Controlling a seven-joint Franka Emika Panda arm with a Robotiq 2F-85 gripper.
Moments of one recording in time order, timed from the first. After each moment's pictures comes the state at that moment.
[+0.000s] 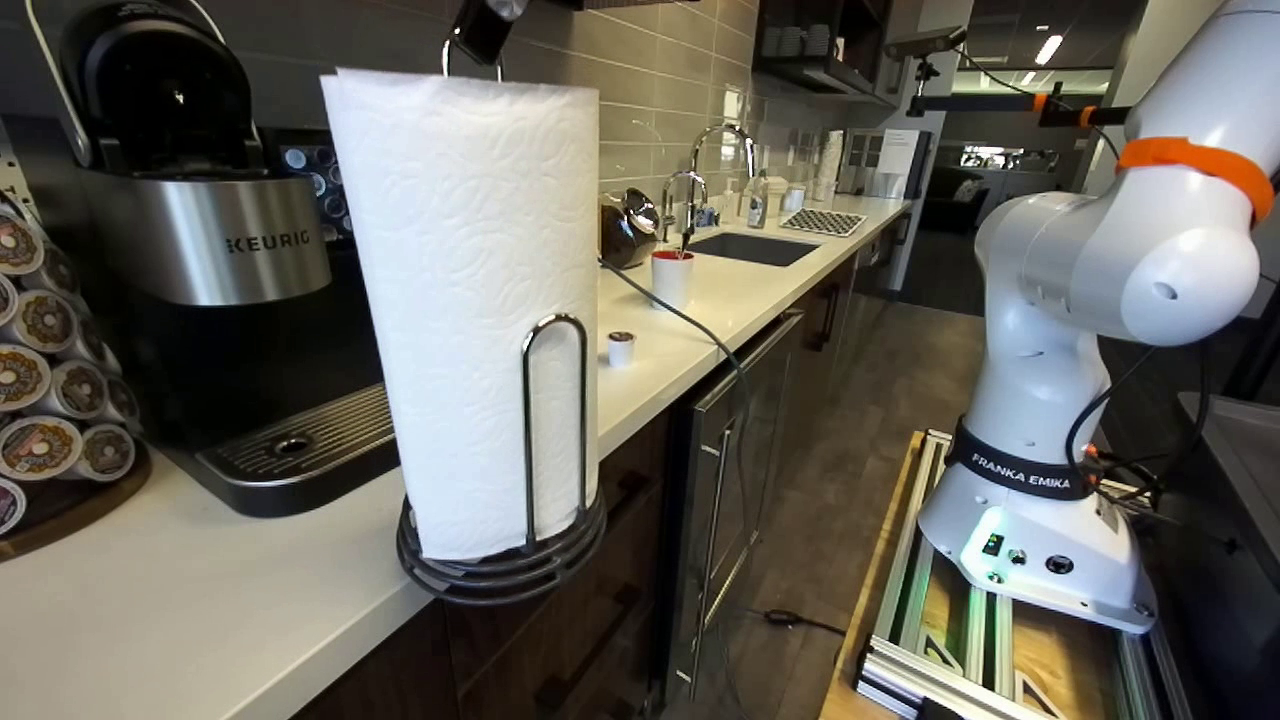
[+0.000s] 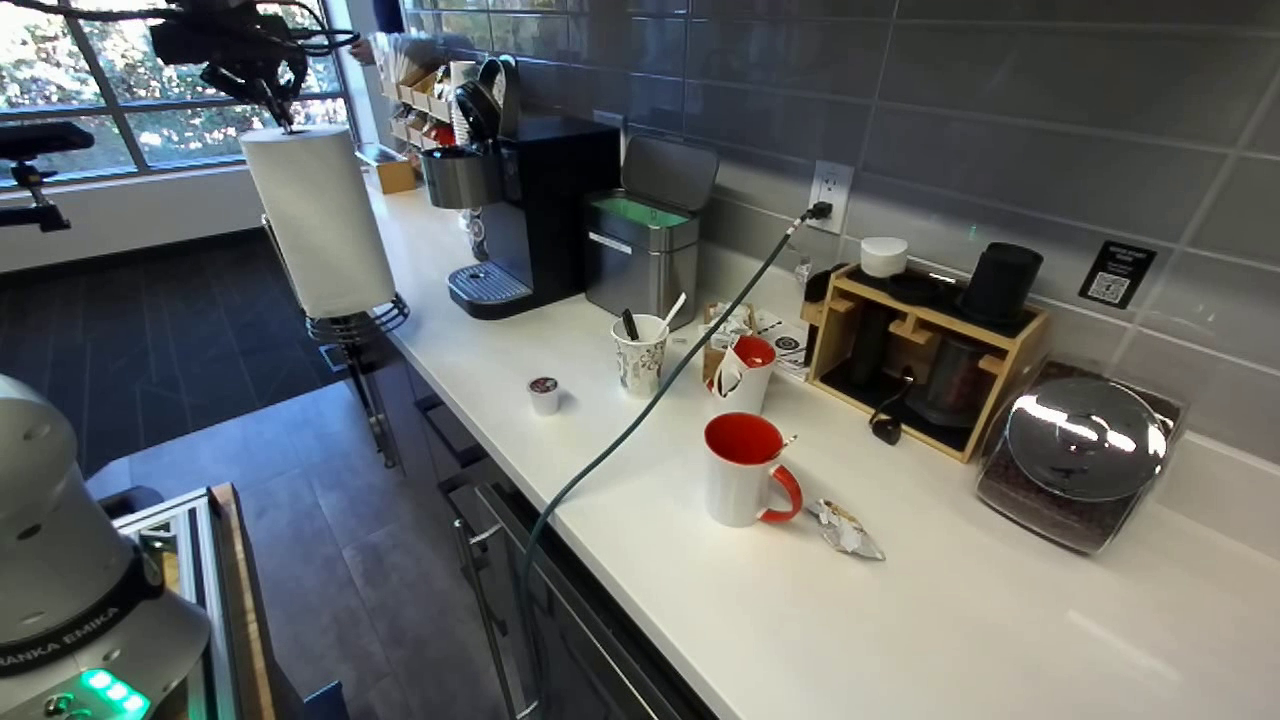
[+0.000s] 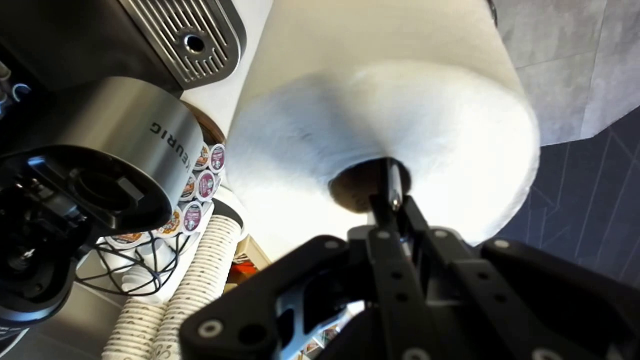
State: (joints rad) arm 0.53 -0.47 0.26 -2.20 0.31 2.24 -0.64
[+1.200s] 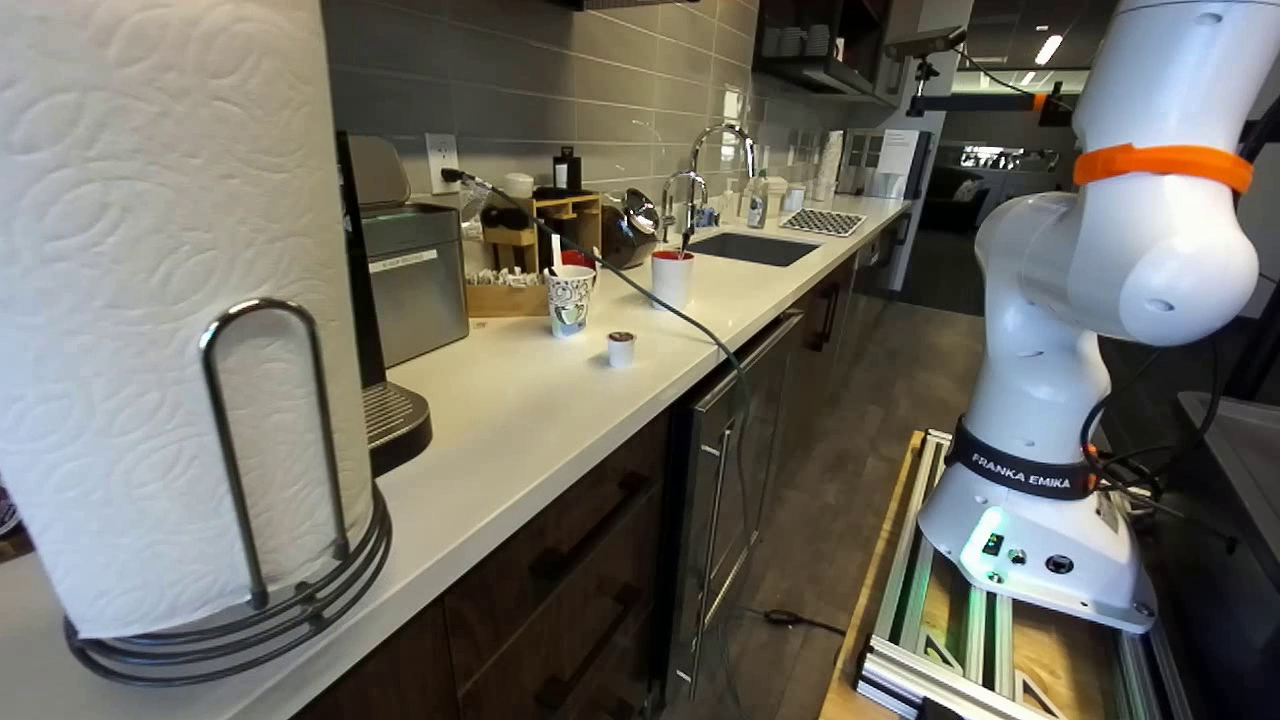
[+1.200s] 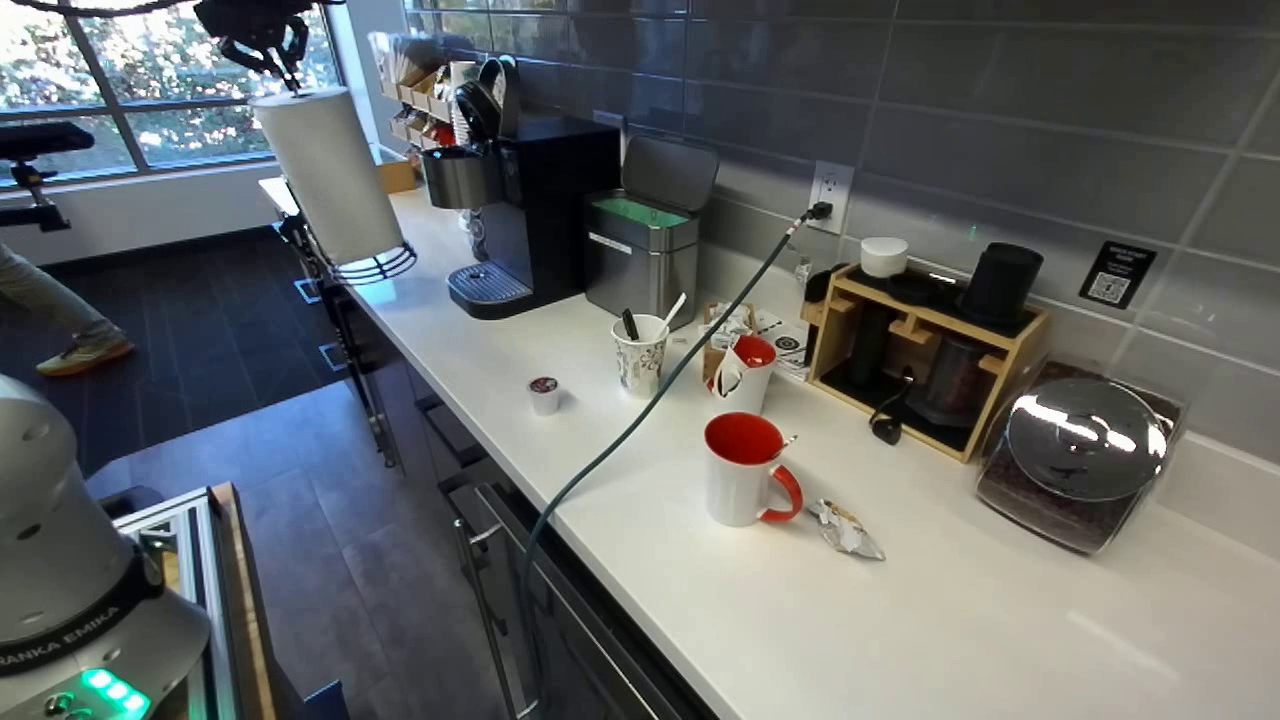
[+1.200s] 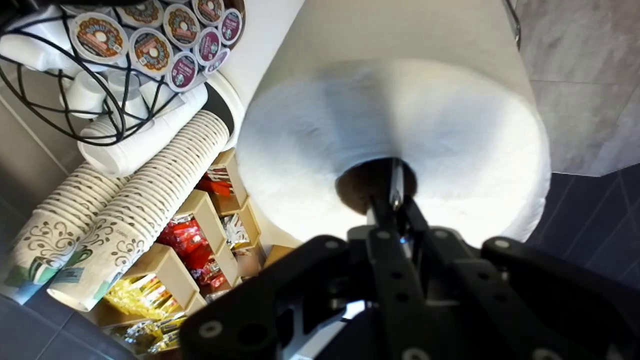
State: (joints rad) arm 0.52 -0.09 0.42 -1.78 0.06 2.29 -0.65
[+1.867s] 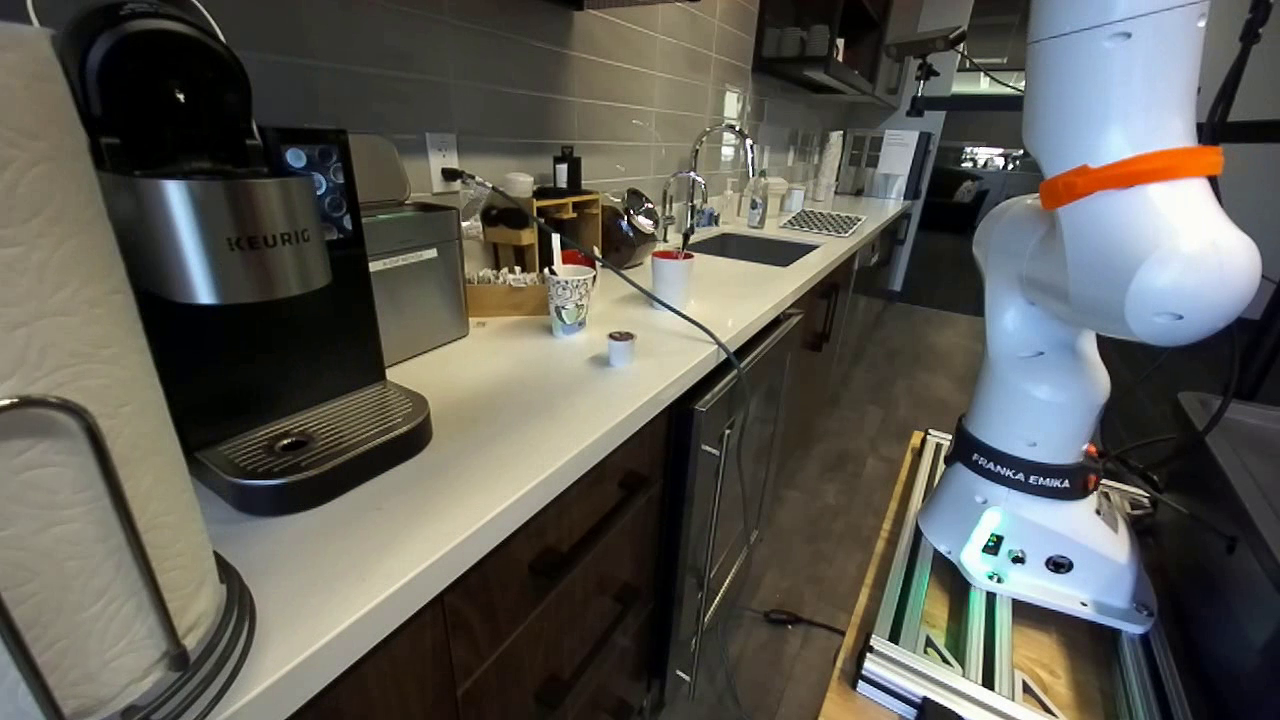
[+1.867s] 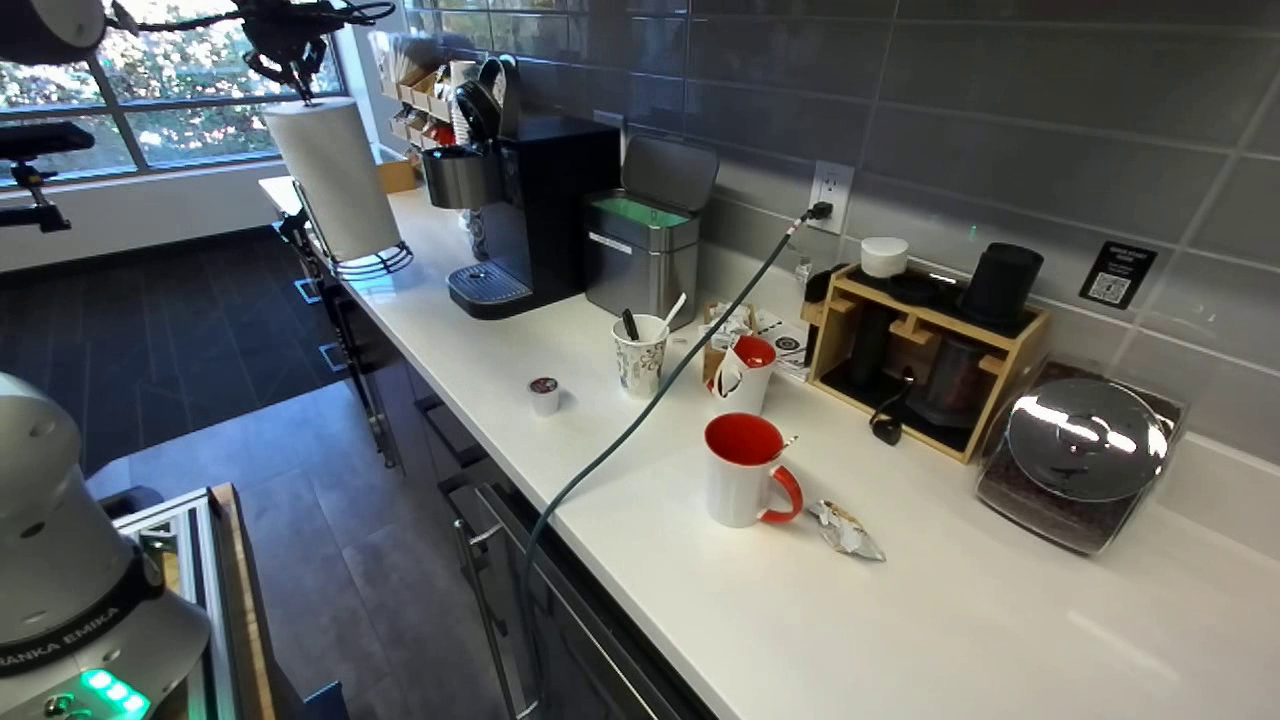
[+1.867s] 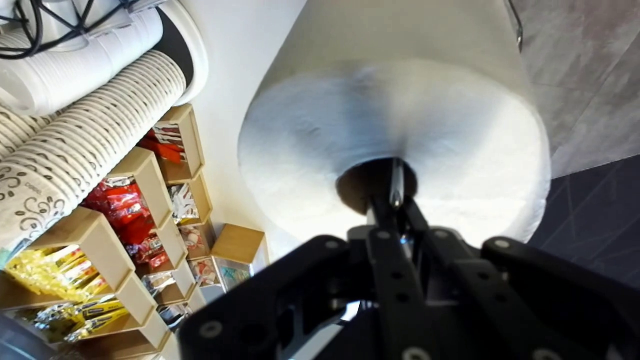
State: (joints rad) arm 0.55 0.25 0.49 -1.44 -0.05 2.21 -0.71
